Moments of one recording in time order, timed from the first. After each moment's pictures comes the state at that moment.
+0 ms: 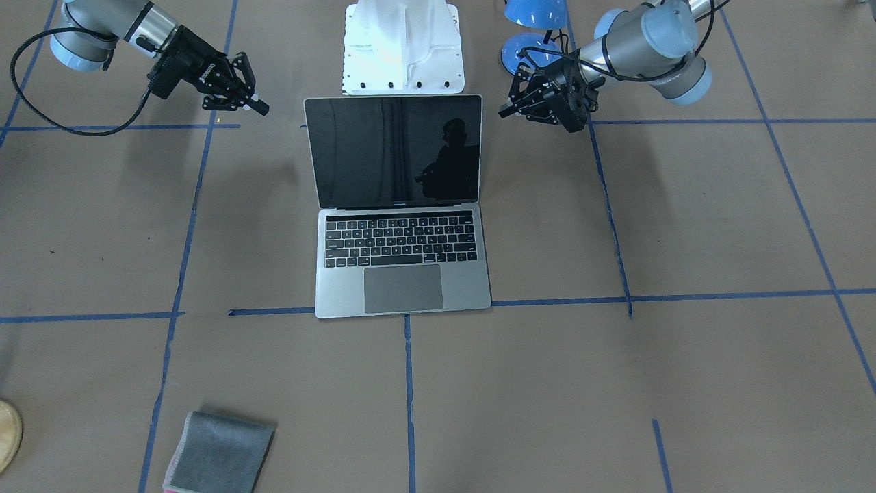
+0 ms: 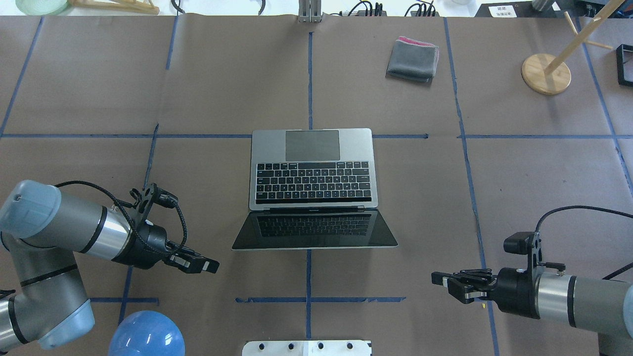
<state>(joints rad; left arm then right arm) -0.48 -1.71 -1.79 -2.72 -2.19 -1.14 0.16 -1.78 1.89 -0.10 1.48 1.24</state>
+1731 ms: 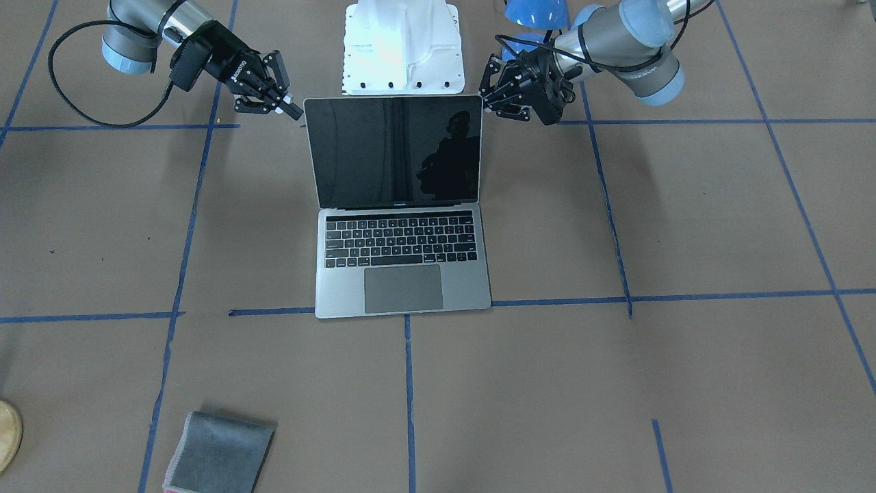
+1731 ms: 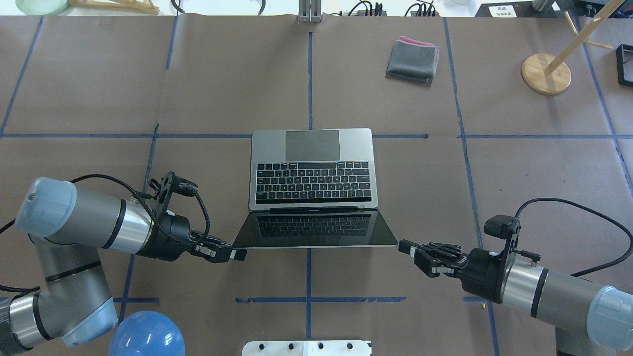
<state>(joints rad) -0.47 -1.79 -1.80 -2.74 -2.12 -1.18 0.17 -1.65 1.89 -0.10 1.30 1.24</state>
